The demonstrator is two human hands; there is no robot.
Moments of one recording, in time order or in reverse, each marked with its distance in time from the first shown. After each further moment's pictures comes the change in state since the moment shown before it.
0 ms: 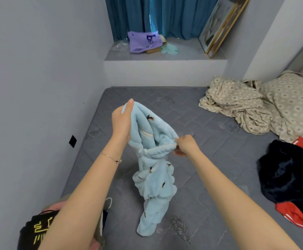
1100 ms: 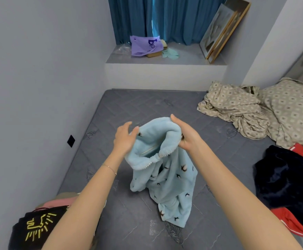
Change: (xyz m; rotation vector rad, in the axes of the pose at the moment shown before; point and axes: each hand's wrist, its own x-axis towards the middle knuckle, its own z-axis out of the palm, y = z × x) left_hand -0.019 -0.059 -0.006 0.685 -0.222 0.038; right_hand -0.026 -0.031 -0.038 0.959 -0.535 -0.024
